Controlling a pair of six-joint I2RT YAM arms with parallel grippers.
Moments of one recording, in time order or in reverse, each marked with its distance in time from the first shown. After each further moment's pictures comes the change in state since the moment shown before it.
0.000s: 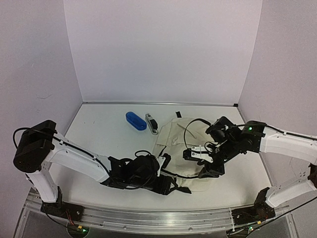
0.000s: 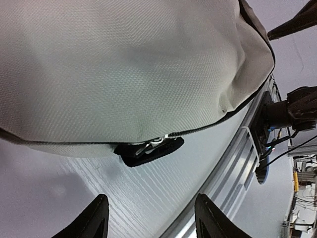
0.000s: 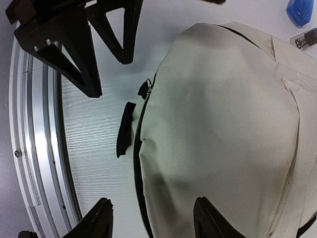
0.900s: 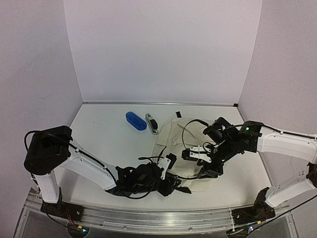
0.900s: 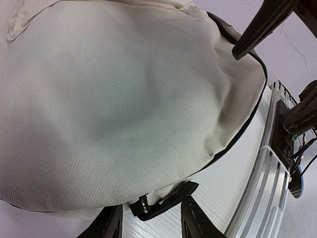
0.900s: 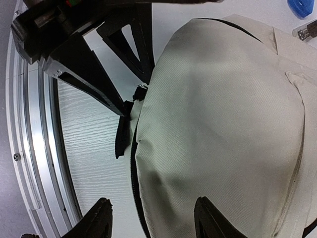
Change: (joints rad) left arm -0.040 0.126 -0.029 0.325 -0.224 0.268; right arm 0.000 0.030 0.002 0.006 0.006 0.027
